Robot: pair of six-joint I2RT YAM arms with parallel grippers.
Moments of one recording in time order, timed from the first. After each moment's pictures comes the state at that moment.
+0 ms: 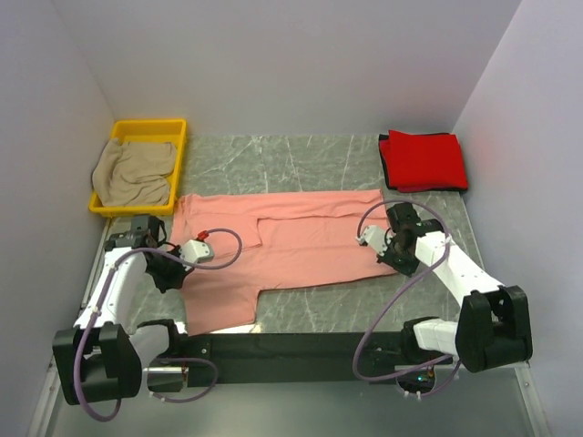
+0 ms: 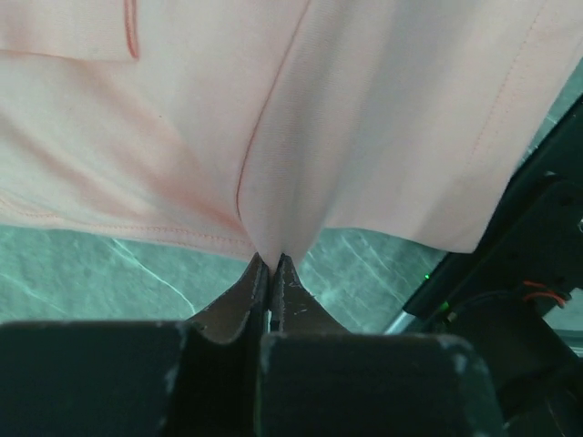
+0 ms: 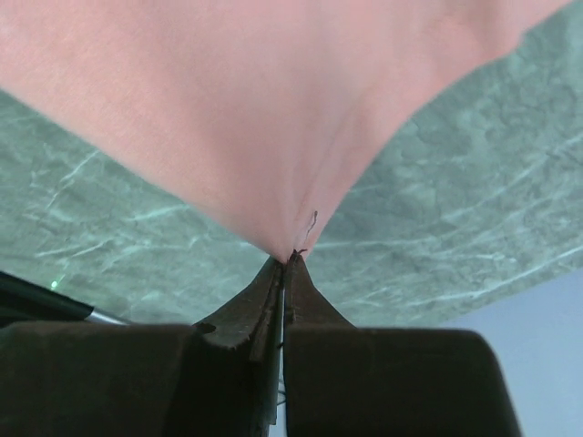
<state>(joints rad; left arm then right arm) 0.11 1.07 0.71 -1.07 0.37 1.15 0.18 1.24 0.74 -0.88 0.08 -0.85</state>
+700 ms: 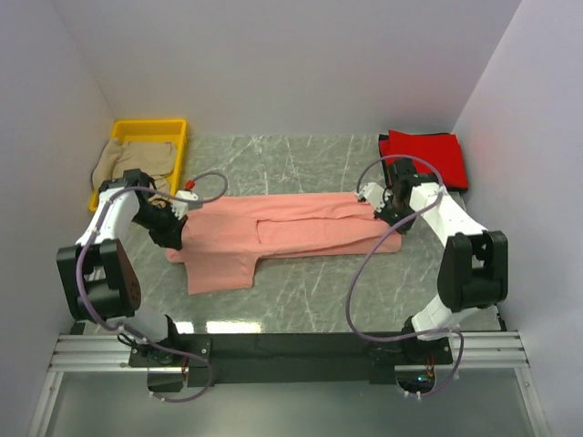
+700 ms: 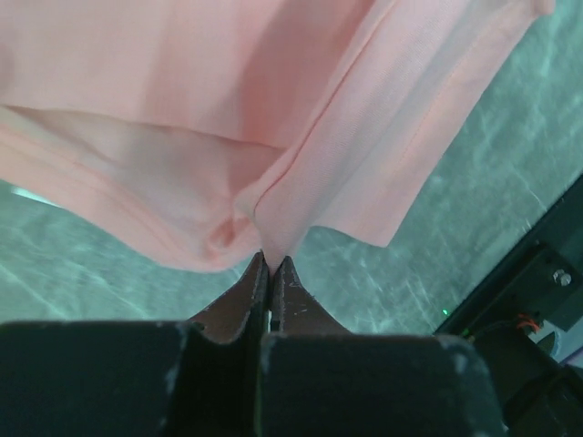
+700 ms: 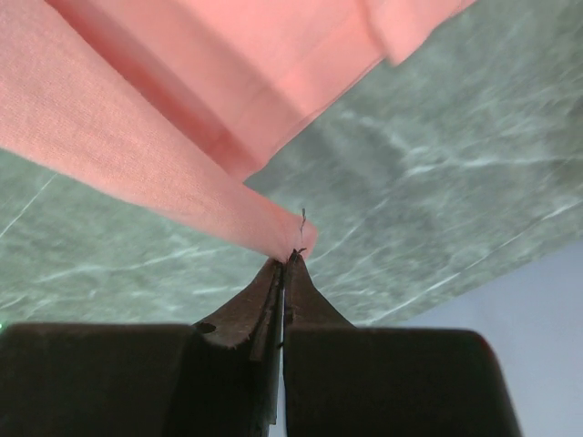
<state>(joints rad) 0.19 1.52 1.14 -1.14 0.49 1.06 0.10 1.57 1.16 -0.93 0.03 -0.88</state>
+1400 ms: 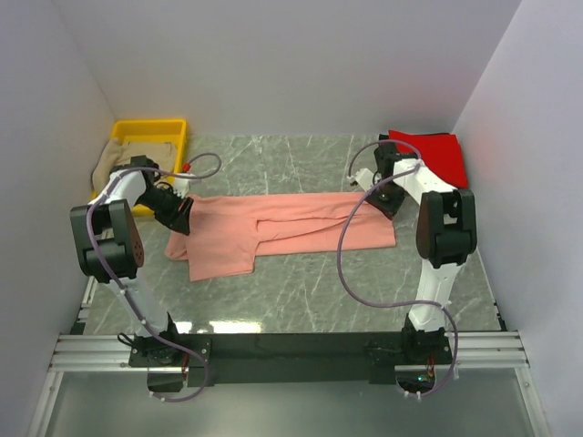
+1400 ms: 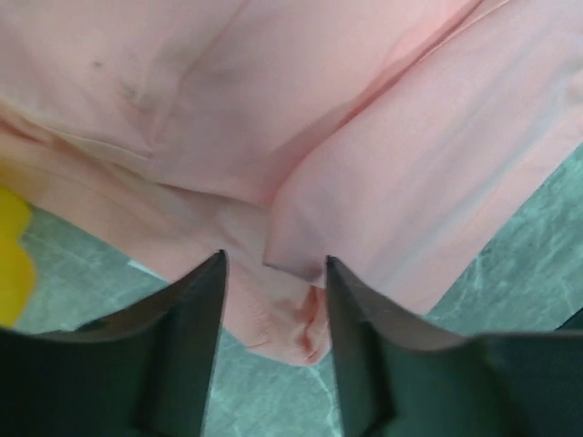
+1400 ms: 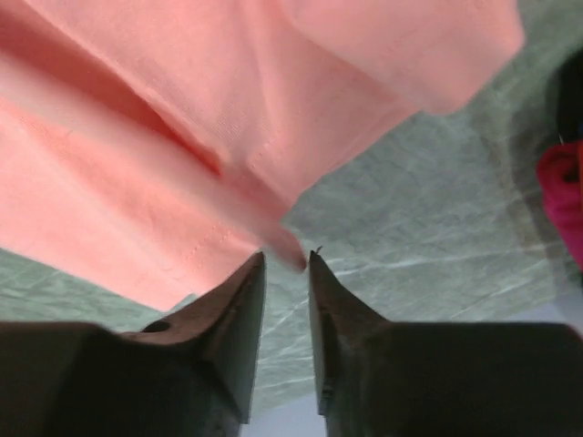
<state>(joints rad) 0.19 1.87 1.36 -0.98 0.50 0.83 0.10 2.00 1.51 -0.93 0.07 -0.83</state>
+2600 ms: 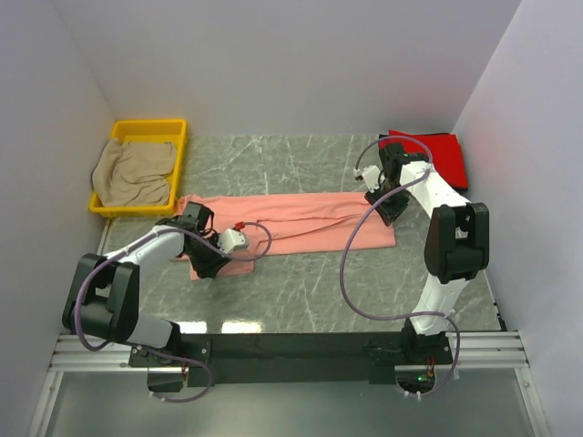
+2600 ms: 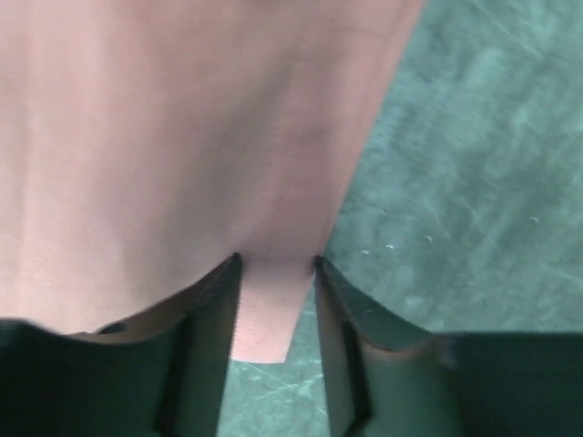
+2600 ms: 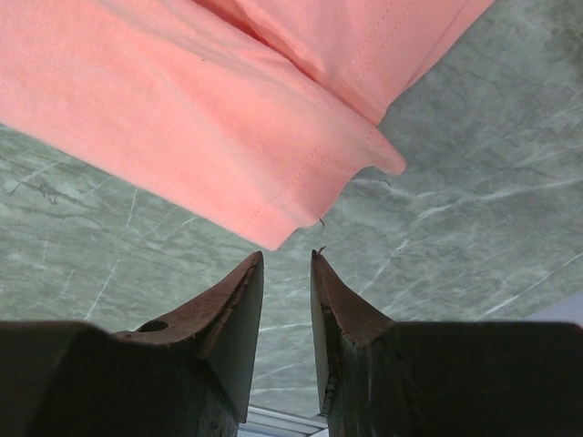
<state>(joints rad) -0.25 1.42 0.73 -0.64 0.30 0.85 0.11 1.84 1.45 -1.02 -0.02 -0.59</state>
